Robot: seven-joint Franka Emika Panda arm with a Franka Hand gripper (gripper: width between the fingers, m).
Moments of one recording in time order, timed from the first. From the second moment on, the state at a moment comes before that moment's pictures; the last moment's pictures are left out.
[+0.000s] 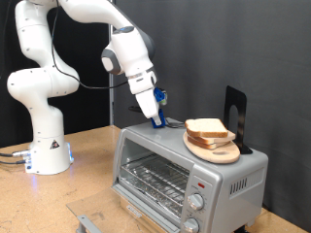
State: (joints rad) arm 0.06 -0.40 0.44 -2.71 0.66 2.64 -0.11
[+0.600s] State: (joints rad) arm 0.06 -0.40 0.44 -2.70 0.65 2.64 -0.10
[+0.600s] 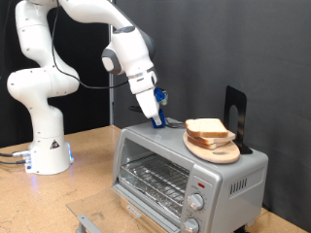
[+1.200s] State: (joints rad) arm 0.05 -0.40 0.44 -2.71 0.63 2.64 -0.09
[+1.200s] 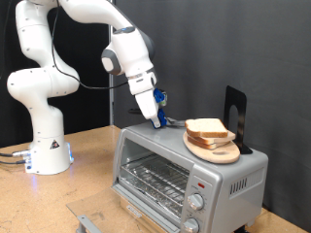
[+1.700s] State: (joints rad) arm 0.05 -0.39 0.44 -2.71 0.63 2.64 -0.09
